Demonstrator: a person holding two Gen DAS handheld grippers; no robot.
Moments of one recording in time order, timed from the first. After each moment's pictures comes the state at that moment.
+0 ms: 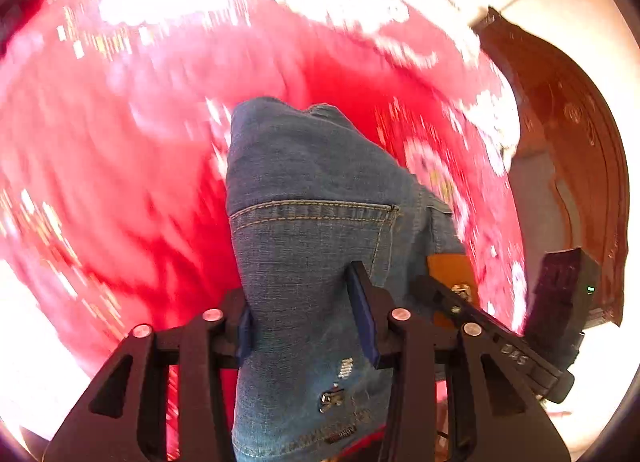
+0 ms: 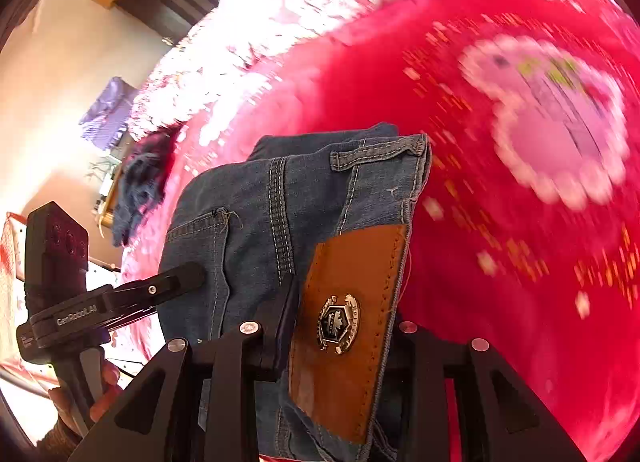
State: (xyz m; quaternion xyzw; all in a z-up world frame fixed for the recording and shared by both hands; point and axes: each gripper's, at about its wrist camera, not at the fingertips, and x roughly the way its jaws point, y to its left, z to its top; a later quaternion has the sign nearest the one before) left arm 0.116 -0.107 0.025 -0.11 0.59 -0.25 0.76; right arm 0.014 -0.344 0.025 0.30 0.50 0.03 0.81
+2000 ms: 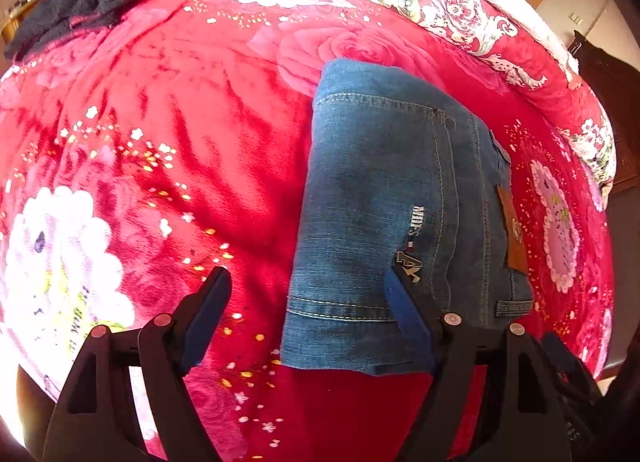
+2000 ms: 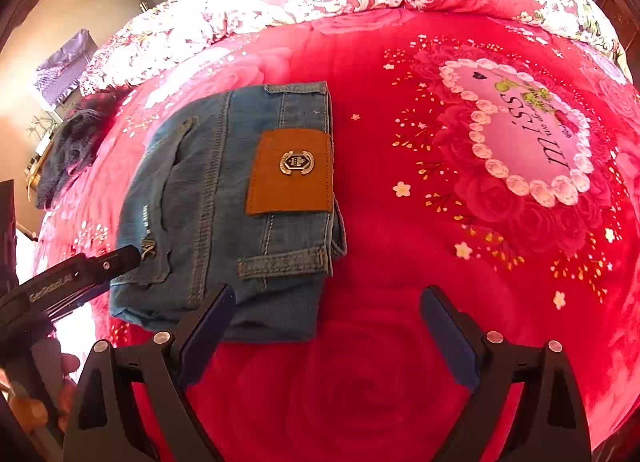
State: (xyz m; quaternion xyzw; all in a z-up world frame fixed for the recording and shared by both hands) left arm 0.069 -0.066 -0.028 -0.05 0.57 -0.06 0.82; right arm -0.011 -0.300 -0.013 0.16 0.52 -0.07 0.83
